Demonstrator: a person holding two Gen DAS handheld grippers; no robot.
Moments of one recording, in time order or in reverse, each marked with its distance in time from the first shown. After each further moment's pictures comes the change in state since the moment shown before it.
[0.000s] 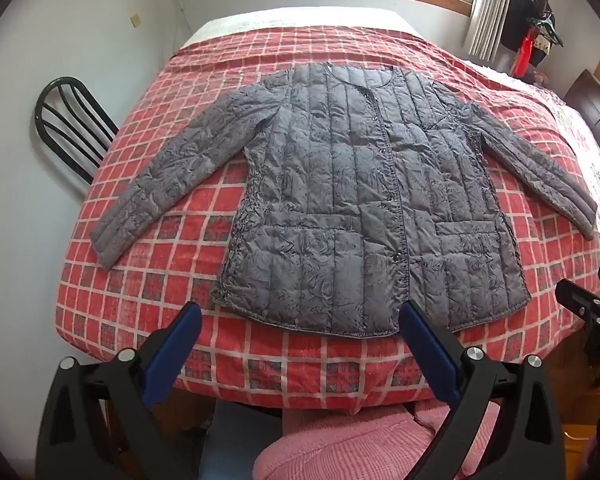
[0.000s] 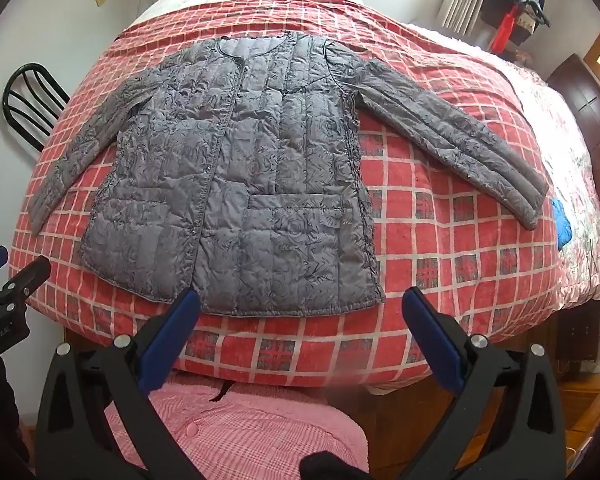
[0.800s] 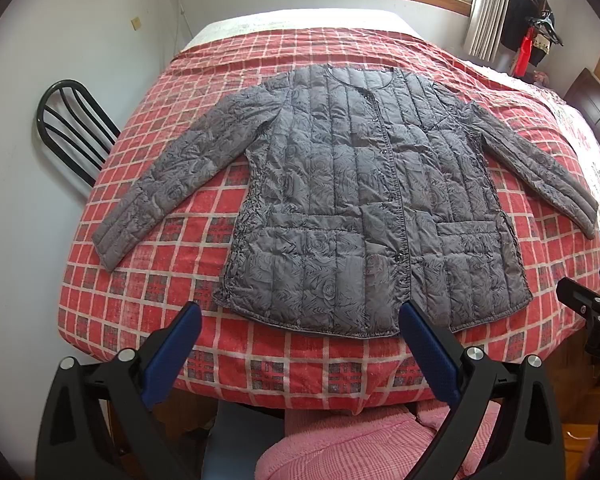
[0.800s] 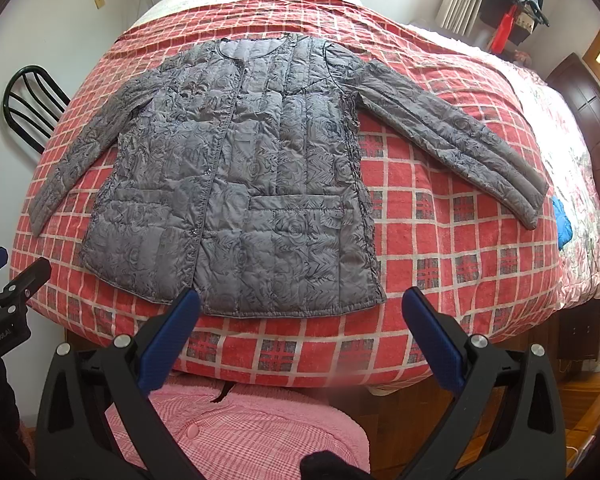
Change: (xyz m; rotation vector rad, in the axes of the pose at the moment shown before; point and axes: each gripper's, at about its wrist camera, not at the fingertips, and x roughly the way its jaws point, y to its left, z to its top) left arm 0.000 0.000 0.000 0.003 -0.002 0.008; right arm -0.001 0.000 0.000 0.001 -0.003 0.004
